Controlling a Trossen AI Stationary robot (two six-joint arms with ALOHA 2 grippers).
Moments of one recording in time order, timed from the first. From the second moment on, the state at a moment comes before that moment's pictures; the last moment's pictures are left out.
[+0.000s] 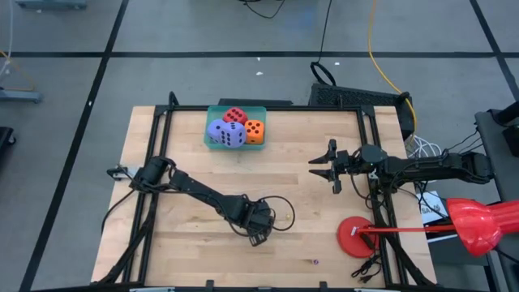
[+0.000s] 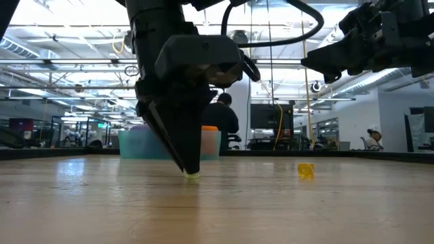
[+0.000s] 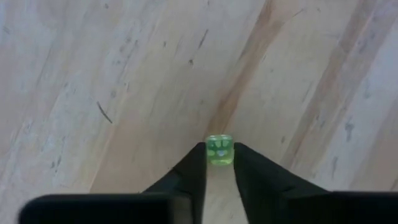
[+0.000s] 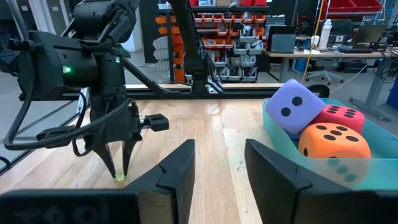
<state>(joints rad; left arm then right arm) -0.35 2.11 1.51 -0.70 -0.10 -0.77 -0.15 0.73 0.15 0.57 -0.18 0.01</state>
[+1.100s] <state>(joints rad) -0.35 2.11 1.51 -0.70 -0.09 -0.78 -0.15 0.73 0.15 0.57 -0.18 0.01</state>
